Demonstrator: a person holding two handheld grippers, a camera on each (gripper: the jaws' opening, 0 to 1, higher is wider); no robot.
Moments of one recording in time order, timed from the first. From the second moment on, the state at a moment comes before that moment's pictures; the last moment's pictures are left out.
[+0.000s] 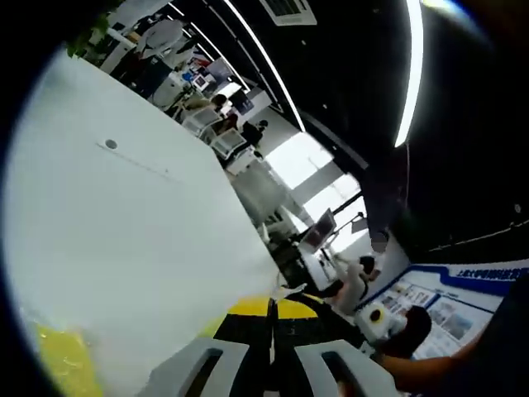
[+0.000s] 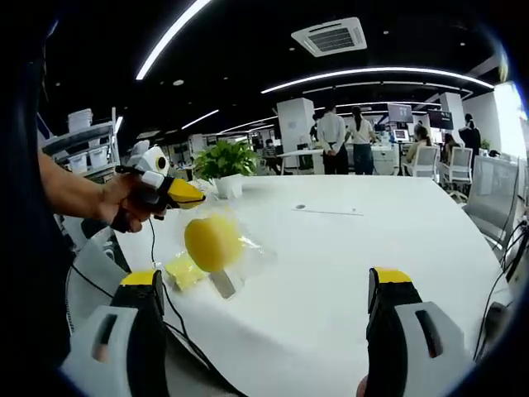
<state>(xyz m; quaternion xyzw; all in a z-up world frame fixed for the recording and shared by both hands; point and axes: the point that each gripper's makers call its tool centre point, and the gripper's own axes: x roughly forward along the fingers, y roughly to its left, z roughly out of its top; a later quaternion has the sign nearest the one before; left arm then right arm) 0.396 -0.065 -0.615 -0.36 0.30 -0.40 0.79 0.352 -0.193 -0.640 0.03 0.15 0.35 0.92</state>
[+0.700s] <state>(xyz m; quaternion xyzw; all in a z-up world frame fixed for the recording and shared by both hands) 0.408 -0.038 -0.688 -0.38 0.35 -0.31 0.80 0.341 -0.194 -0.658 0.03 0.17 0.35 0.92</state>
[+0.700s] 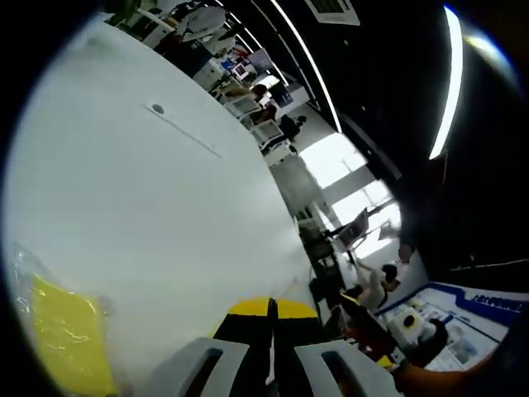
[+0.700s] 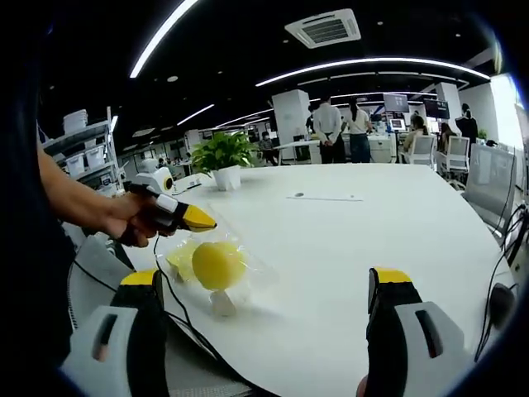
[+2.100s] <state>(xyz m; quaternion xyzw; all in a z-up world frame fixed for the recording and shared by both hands) 0.416 -0.010 -0.774 -0.21 0.40 -0.21 0.87 0.343 -0.187 -0.662 0.04 0.19 0.35 0.92</state>
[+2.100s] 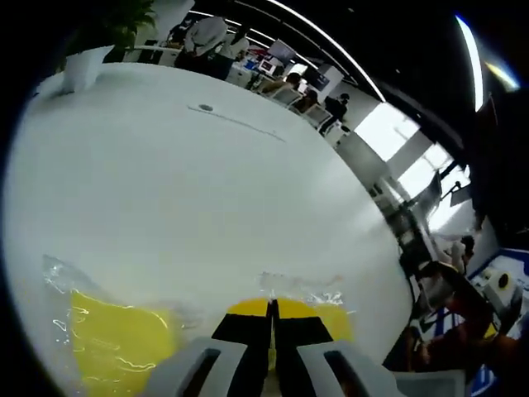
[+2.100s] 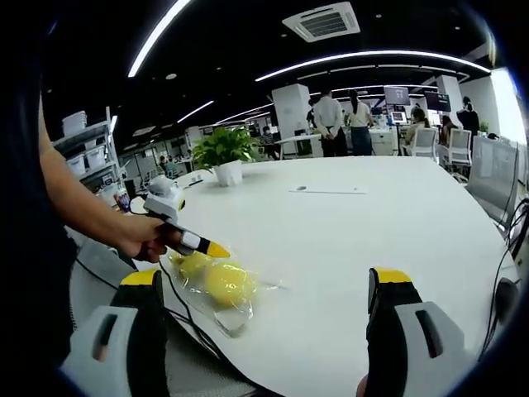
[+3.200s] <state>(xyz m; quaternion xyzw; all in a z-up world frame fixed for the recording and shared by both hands) 0.393 0.067 -0.649 -0.03 0.20 -0.33 0.92 0.355 -0.169 -0.660 0.03 0.18 0.36 0.91</state>
